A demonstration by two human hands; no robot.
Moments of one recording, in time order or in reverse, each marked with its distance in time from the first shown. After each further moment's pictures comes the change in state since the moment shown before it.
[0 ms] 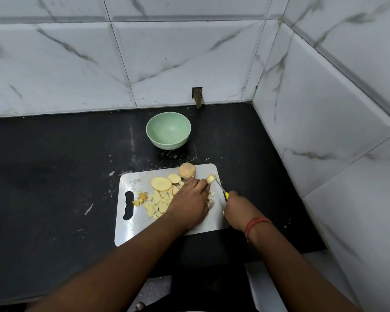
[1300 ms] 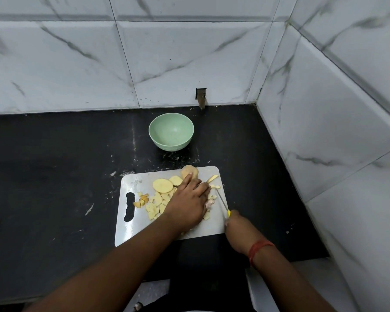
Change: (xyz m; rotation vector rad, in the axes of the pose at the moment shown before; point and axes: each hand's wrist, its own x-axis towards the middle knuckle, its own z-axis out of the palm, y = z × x) left_hand -0.005 -0.012 0.001 0.077 0.069 0.068; right_hand -0.016 0.013 0.027 0.020 -0.077 -0.021
